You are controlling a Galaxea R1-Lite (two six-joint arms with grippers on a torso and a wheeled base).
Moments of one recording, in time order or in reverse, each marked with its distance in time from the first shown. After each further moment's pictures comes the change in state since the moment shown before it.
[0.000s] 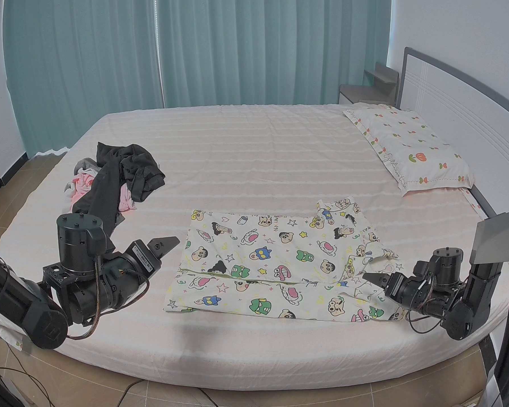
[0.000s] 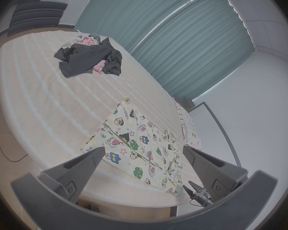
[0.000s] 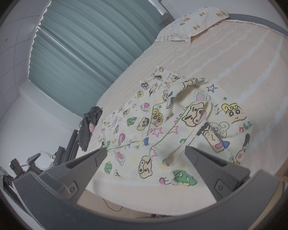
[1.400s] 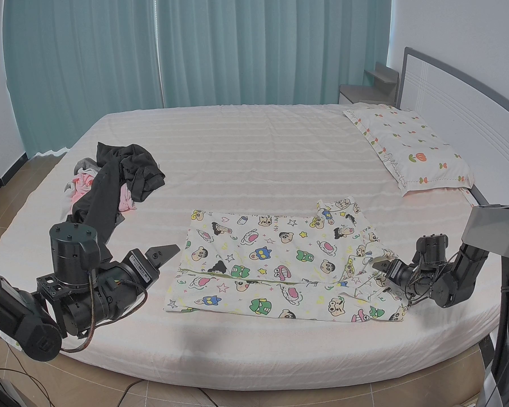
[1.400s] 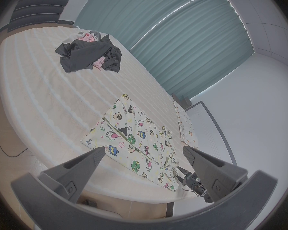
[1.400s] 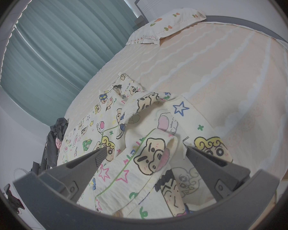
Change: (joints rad) left arm -0.026 -0.048 0.064 -0.012 0.001 -0.027; right arm -0.089 0.125 -0.389 0.413 -0.173 -0.037
